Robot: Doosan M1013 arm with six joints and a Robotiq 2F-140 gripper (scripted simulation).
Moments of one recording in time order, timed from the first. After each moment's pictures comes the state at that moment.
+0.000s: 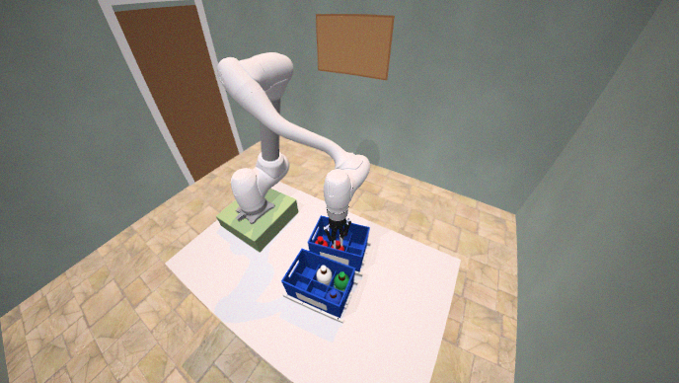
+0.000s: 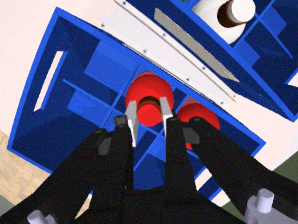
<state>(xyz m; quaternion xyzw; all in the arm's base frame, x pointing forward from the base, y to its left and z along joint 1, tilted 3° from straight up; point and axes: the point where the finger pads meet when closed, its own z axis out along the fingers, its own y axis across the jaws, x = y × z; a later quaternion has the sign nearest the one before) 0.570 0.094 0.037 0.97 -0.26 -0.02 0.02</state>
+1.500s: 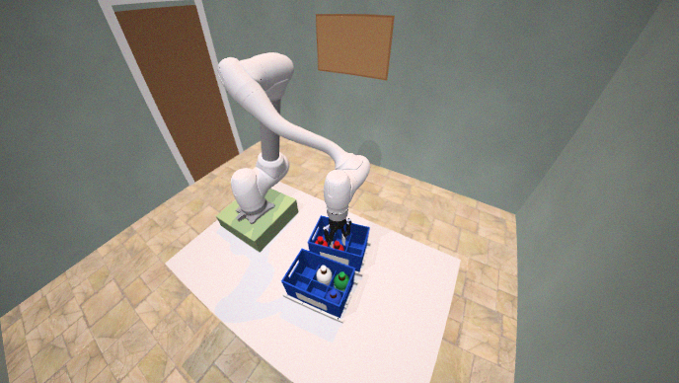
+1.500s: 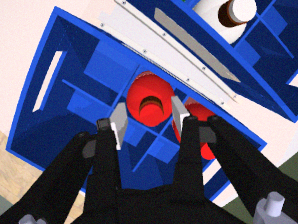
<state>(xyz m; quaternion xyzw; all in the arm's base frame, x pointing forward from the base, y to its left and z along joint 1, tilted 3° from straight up) 0.570 0.094 0.034 0.97 -0.26 -0.02 0.02</state>
